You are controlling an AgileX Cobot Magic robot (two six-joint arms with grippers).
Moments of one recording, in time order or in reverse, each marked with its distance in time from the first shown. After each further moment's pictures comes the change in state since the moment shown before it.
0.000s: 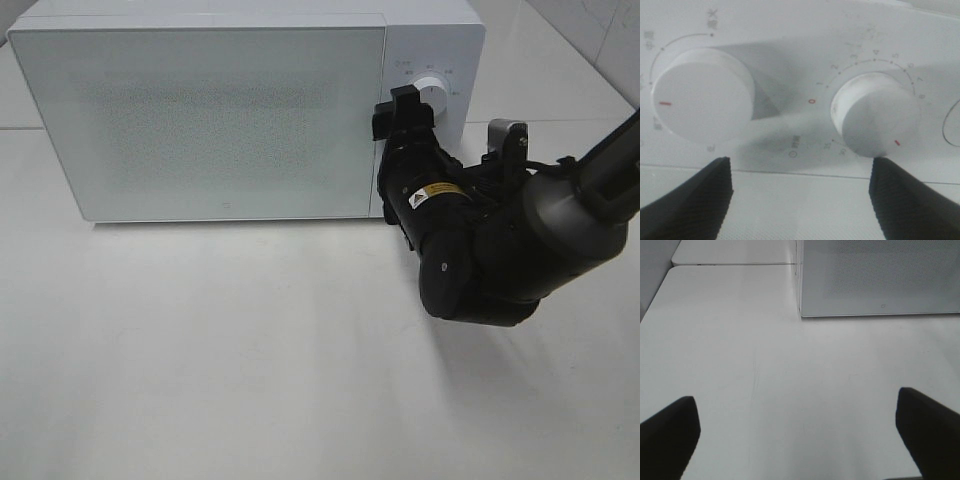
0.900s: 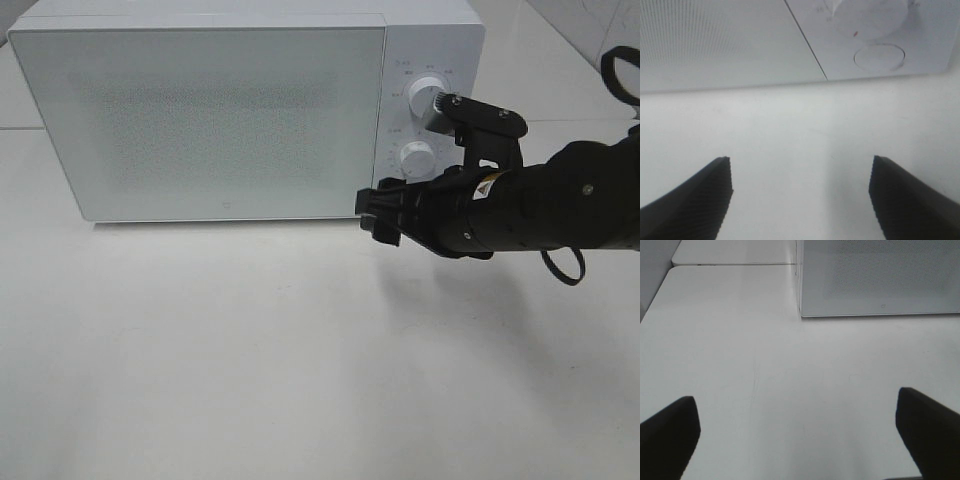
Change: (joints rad) left arm 0.000 0.000 0.000 0.000 0.000 0.000; right arm -0.154 -0.344 0.092 -0.285 0.935 -0.971
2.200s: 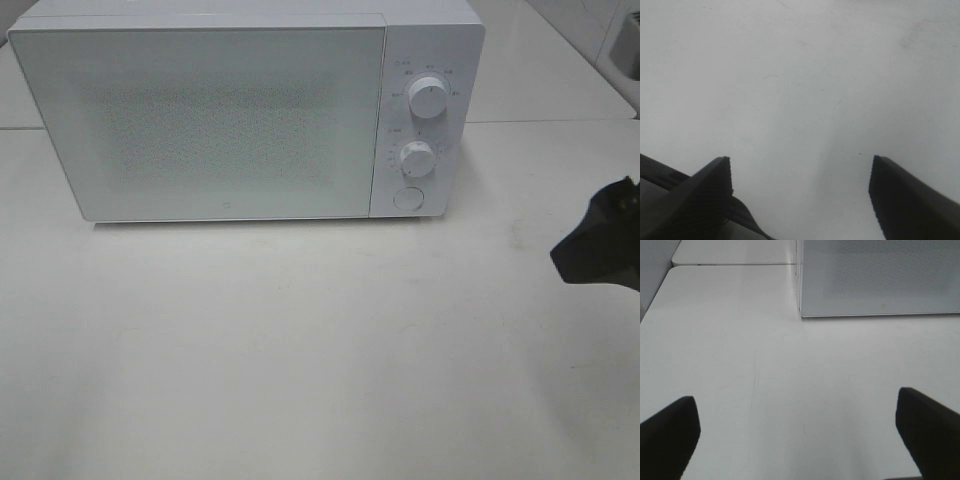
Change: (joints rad) left arm 0.000 0.000 0.000 0.000 0.000 0.000; right arm -0.042 -0.735 -0.072 -0.432 1.109 -0.020
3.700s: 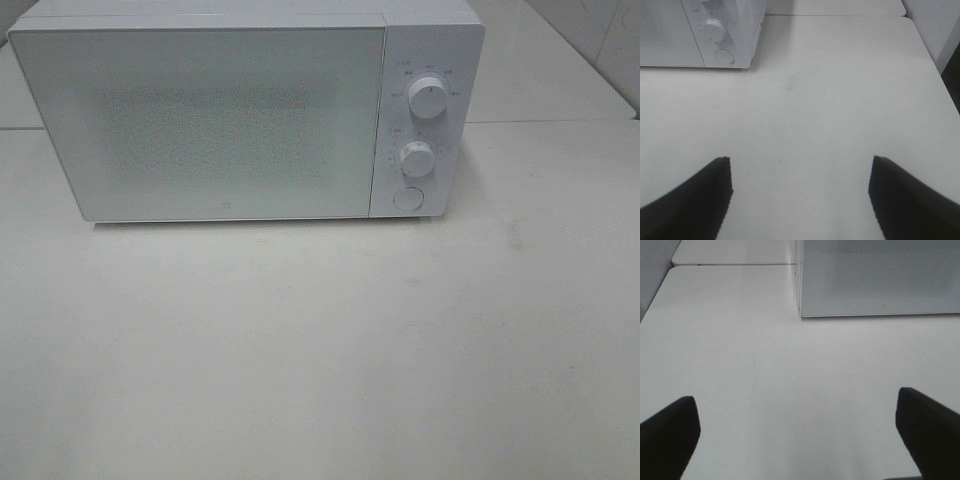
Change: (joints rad) left arm 0.000 0.000 0.000 0.000 0.000 0.000; right arm -0.381 -0.951 0.252 -0.009 0.171 -0.048
